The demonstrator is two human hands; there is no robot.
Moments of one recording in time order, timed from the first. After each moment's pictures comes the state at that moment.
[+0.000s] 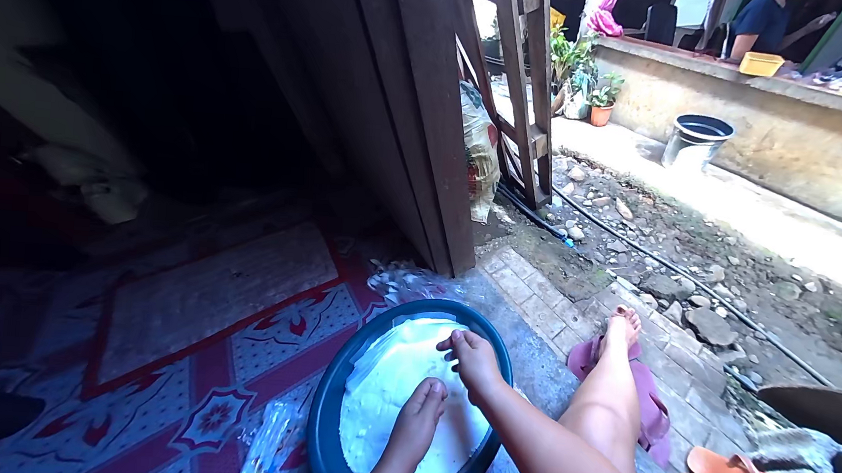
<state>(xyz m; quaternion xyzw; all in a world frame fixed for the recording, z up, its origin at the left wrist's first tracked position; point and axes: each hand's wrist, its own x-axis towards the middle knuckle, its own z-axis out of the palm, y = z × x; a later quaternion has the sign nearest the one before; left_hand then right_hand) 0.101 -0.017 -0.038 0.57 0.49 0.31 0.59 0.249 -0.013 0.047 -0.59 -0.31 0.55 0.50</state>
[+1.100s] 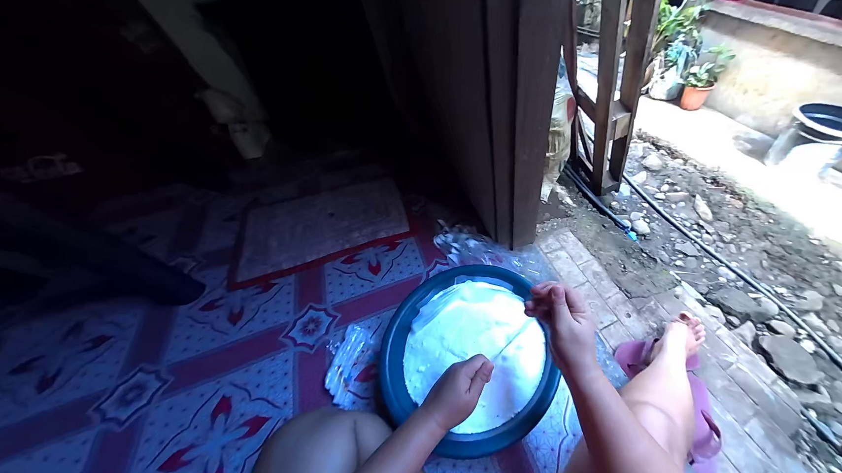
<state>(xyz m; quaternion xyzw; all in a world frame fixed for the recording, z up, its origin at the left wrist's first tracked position) 0.066 -0.026 -0.023 0.79 0.42 0.24 0.37 0.286 -0.024 0.065 -0.41 -0.43 0.37 0.72</state>
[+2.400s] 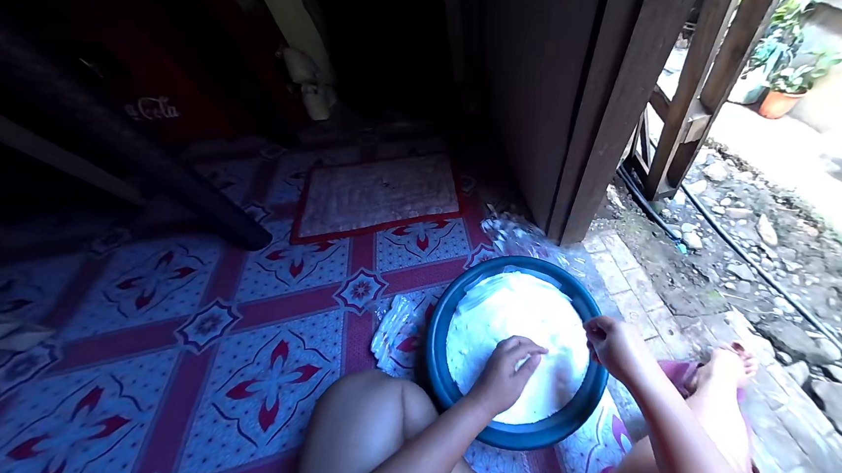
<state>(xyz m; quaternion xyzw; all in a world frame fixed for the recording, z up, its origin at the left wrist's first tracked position) 0.072 -0.029 -0.011 0.72 0.45 0.28 0.45 0.326 -0.004 0.001 -0.73 -0.59 0.31 0.14</state>
